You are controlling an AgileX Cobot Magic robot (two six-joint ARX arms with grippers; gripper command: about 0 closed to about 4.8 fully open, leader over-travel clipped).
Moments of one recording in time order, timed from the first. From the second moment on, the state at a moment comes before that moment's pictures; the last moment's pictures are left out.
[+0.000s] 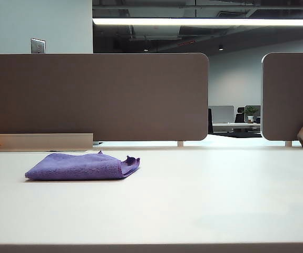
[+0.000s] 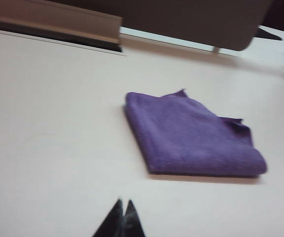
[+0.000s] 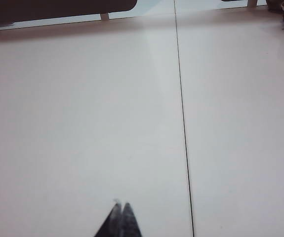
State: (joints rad) left arm 0.04 0.00 0.01 -0.16 0.24 -0.17; right arm 0.21 0.00 0.03 -0.25 0.07 0.14
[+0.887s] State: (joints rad) left arm 0.04 0.00 0.01 -0.16 0.18 -0.17; right arm 0.21 0.00 0.03 -0.25 0.07 0.14
